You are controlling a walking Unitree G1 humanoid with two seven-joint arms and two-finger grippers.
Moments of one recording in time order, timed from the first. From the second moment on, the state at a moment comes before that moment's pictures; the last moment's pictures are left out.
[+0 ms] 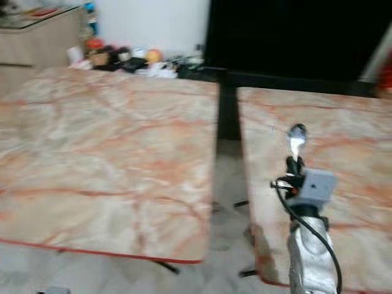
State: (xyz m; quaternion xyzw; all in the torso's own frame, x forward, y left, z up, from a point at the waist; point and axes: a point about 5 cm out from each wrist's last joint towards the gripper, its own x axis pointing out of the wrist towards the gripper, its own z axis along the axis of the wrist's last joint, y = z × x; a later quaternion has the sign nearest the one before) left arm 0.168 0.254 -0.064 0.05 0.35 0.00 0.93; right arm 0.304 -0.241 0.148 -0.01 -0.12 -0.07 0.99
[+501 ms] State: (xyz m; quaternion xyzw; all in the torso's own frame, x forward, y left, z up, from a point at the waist) left arm 0.156 0.262 -0.067 0.05 0.37 0.01 0.93; right arm 0.310 -0.230 0.160 0.00 -0.14 -0.06 0.99
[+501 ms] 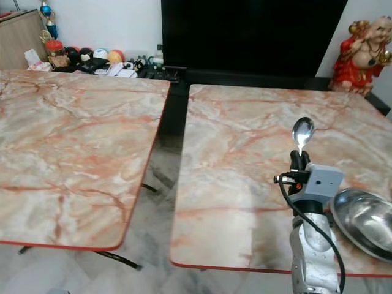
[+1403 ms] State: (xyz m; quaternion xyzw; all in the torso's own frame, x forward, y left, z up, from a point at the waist) left arm 0.159 0.259 -0.067 0.05 0.37 0.01 0.93; right arm 0.310 -0.244 0.169 0.00 -0.15 -0.09 0.98
